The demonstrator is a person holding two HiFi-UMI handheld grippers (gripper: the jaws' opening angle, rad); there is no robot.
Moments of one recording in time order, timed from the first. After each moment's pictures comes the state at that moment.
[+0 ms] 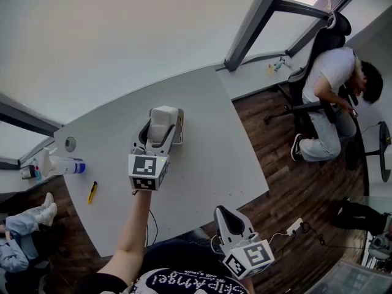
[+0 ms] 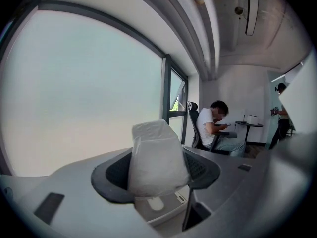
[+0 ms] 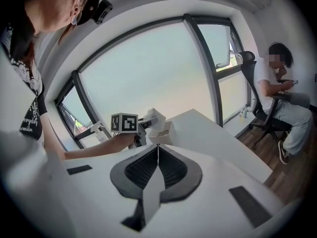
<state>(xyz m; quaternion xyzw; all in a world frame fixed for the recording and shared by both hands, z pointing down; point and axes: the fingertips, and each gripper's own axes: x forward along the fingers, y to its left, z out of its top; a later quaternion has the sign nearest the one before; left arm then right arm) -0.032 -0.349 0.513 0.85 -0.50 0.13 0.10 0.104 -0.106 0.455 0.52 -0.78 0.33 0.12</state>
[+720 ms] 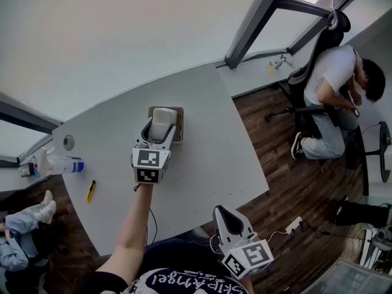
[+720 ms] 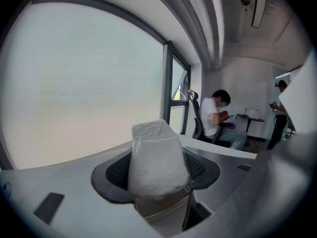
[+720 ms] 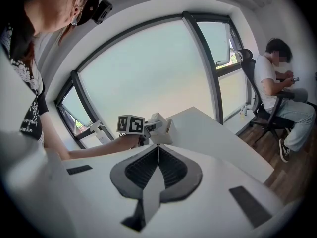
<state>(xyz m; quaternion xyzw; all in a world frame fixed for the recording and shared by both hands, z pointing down) -0.030 -0.355 0.558 0.83 -0.50 0.18 0.13 0.103 -0.106 0.461 0.51 -0.78 0.34 0.12</state>
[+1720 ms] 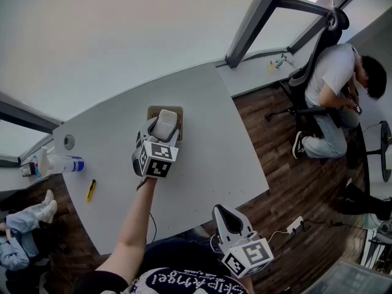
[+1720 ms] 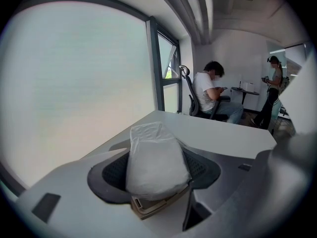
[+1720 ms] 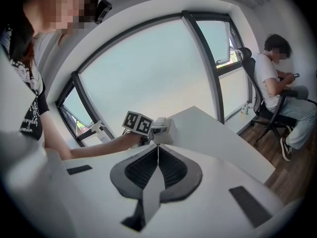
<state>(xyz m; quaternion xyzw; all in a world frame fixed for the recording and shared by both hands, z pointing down) -0.015 -0.350 0.586 0.82 -0.46 0.33 0.12 0.105 -0.106 0.461 0.51 -0.78 0.34 0.12</state>
